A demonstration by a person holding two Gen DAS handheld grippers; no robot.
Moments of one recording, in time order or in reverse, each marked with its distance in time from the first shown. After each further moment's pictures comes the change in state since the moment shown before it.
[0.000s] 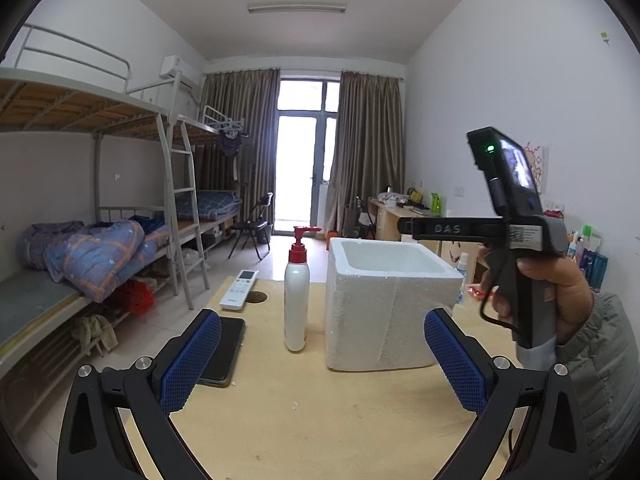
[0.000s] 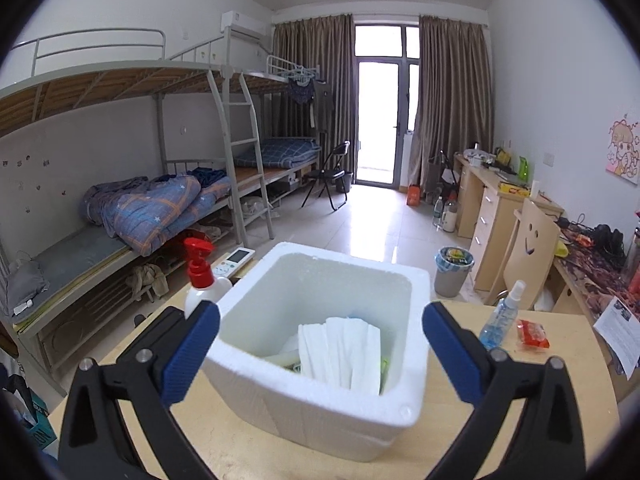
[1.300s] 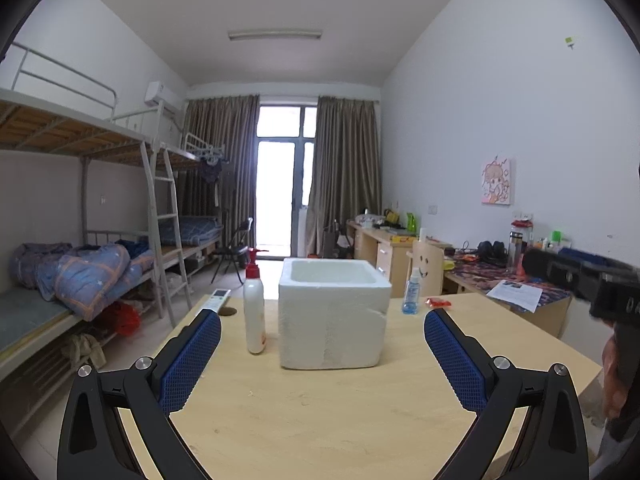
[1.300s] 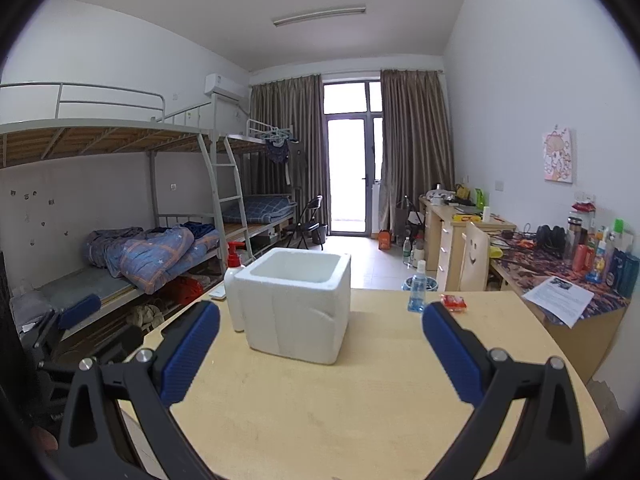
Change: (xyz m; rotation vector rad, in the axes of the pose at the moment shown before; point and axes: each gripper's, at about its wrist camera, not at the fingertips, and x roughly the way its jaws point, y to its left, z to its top) left arm -0.075 -0.063 -0.008 0.038 -0.106 -0.060; right arm -0.208 -0.002 -0.093 0.062 -0.225 -0.090
